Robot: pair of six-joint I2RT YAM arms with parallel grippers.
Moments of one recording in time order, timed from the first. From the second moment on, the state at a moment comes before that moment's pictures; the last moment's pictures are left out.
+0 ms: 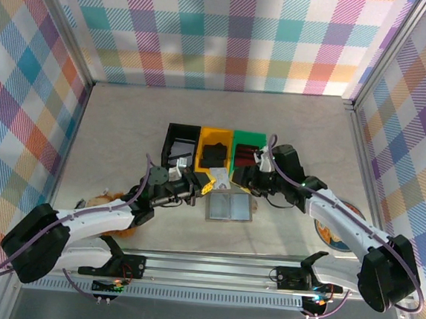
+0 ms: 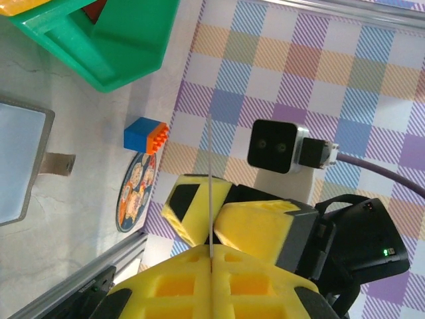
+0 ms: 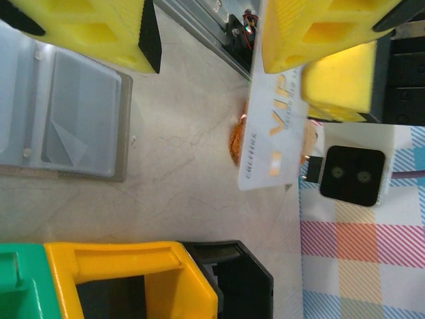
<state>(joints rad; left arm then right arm) -0.74 1.18 0.40 0.63 0.34 -1.70 0.56 1.20 0.78 -0.27 -0.59 0.88</state>
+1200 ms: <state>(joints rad) -0.74 1.41 0.32 1.07 0.40 -1.82 0.49 1.28 0.81 -0.28 -0.72 0.73</state>
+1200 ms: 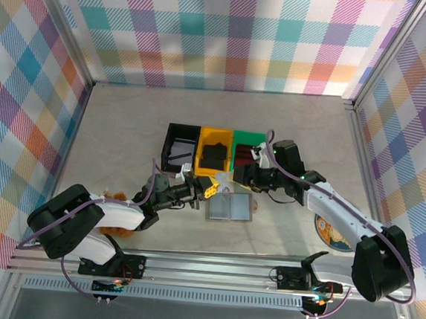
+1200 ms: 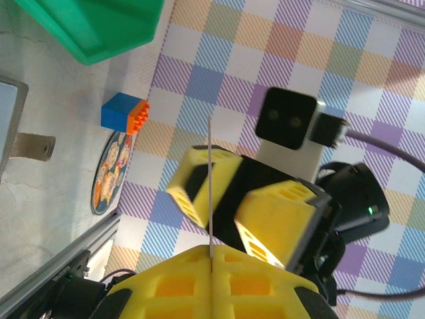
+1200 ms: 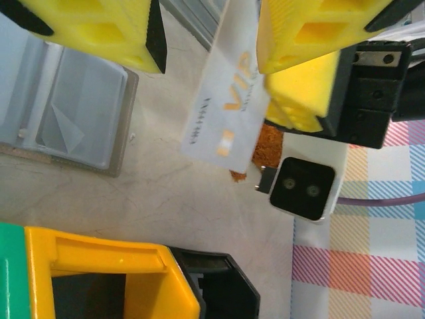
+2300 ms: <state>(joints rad) -0.76 1.41 0.32 1.07 0.40 -1.80 0.49 1.27 0.75 -0.17 -0.83 0.75</state>
